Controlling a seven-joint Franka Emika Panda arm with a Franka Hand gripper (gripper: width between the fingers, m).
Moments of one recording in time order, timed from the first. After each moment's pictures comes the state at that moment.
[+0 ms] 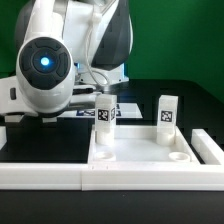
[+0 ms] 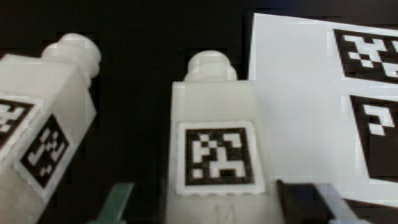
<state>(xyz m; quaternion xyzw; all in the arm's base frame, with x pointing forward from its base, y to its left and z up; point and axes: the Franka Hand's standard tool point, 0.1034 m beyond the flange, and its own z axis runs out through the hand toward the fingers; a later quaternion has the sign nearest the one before) 0.367 -0.134 0.011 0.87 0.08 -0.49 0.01</state>
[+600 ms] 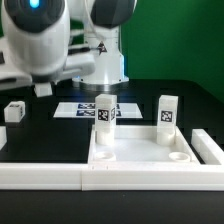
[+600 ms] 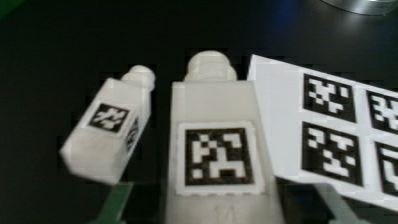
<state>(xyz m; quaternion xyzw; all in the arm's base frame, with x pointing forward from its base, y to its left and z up) 0.424 -0.140 0.098 0.87 0.14 -0.47 -0.01</state>
